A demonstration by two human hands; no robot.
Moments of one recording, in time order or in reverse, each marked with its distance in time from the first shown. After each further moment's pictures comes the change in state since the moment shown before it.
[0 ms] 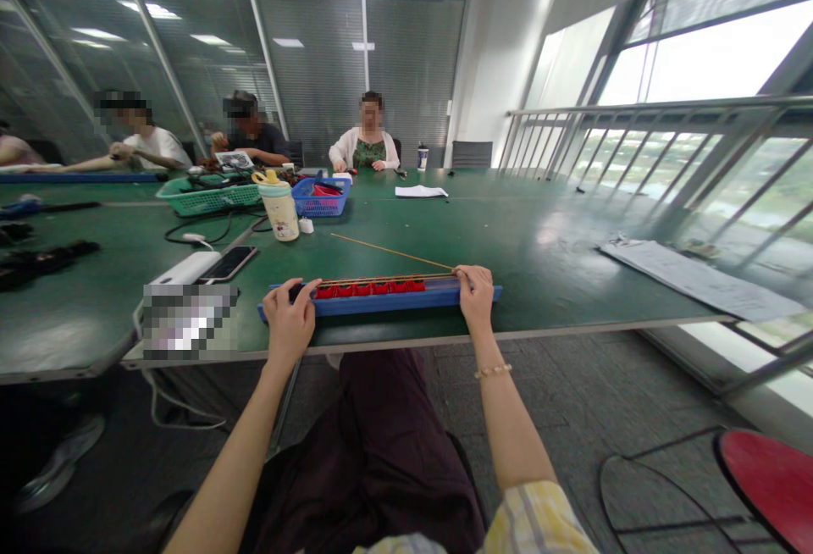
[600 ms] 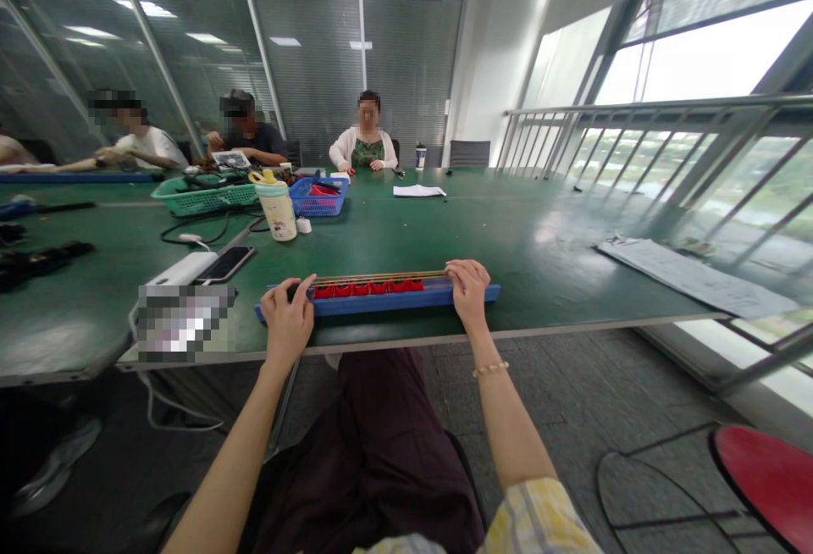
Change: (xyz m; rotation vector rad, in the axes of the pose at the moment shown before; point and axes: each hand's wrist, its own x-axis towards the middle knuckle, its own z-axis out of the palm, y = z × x) left_hand 0.001 0.002 0.001 0.033 -0.015 -0.019; right_hand 0.004 -0.010 0.001 -0.050 -0.069 -0.073
